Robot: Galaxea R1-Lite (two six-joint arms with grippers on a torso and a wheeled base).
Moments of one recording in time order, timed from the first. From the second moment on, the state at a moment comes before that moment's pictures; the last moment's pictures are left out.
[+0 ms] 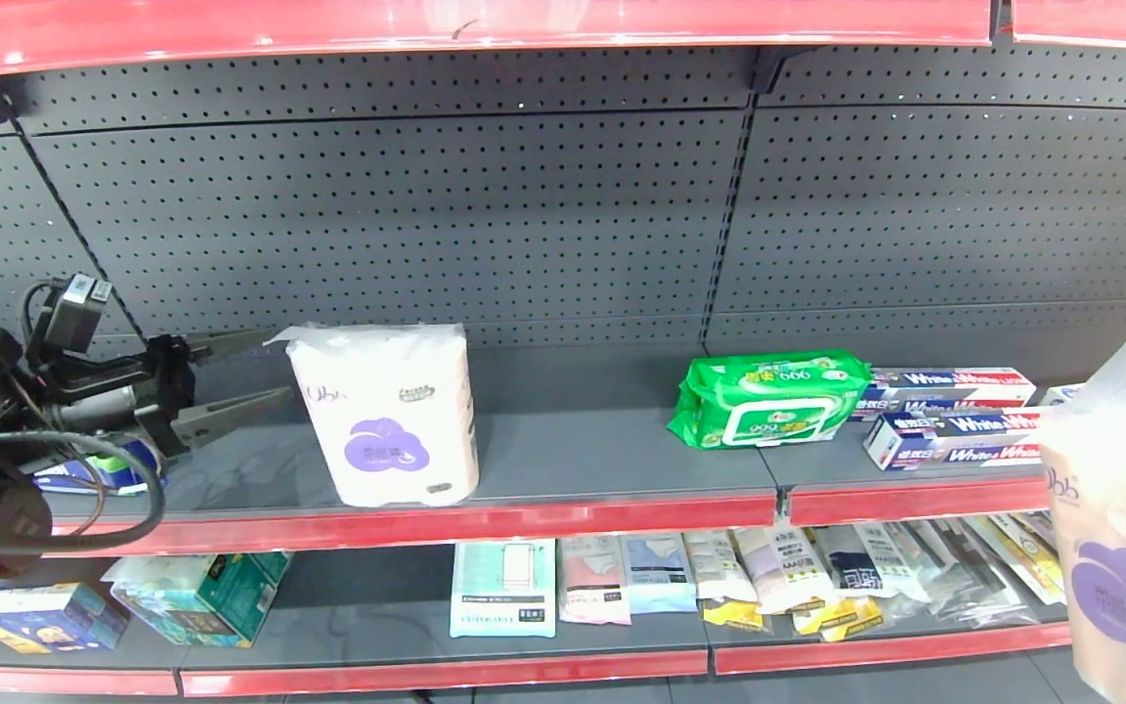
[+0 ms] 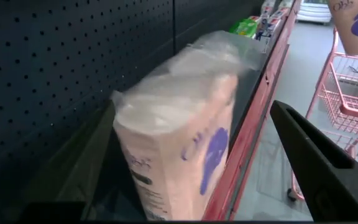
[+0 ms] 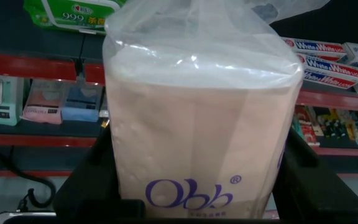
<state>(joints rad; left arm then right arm) 0.29 1.99 -0.65 -1.57 -1.32 -0.14 -0.07 0.80 -0.42 -0.09 -0.06 -0.28</state>
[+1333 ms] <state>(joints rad) 0.32 1.62 -0.24 -1.42 -0.09 -0.07 0.00 0.83 -0.45 -0.09 0.01 -0.25</state>
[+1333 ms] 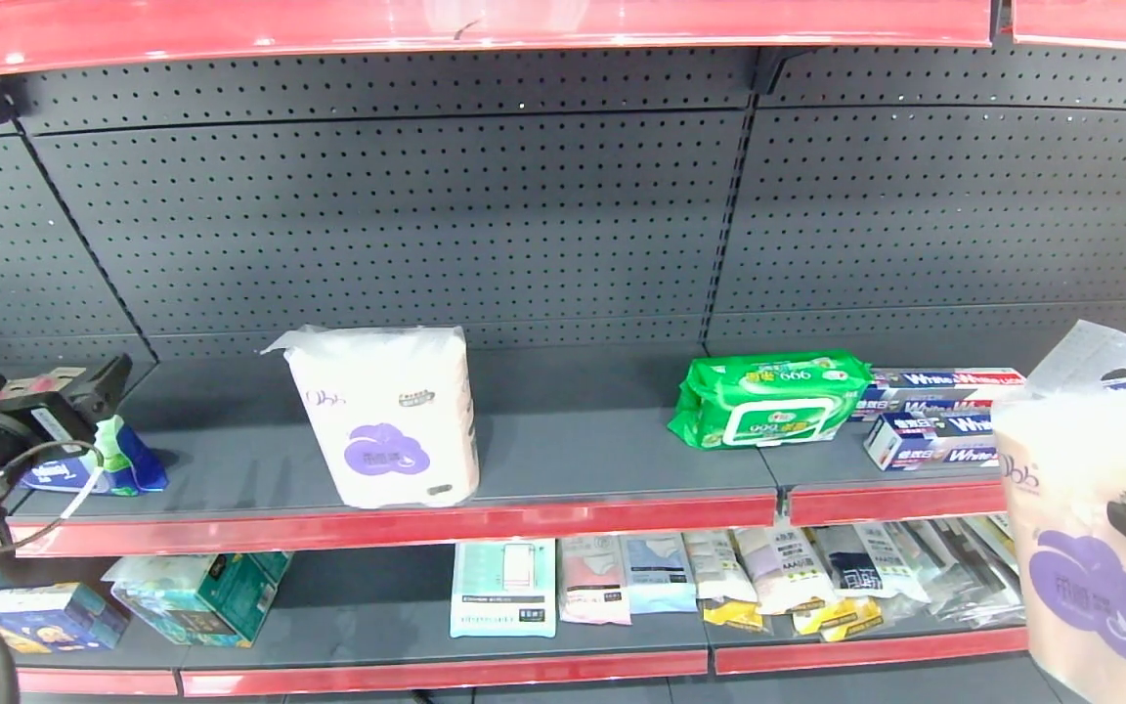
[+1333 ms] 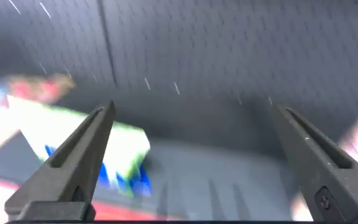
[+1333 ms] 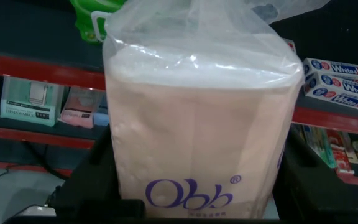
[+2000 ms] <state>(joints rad) 0.05 0.72 -0.34 -0.04 -0.30 0.07 0.00 0.90 -0.50 -0.14 0.04 -0.20</state>
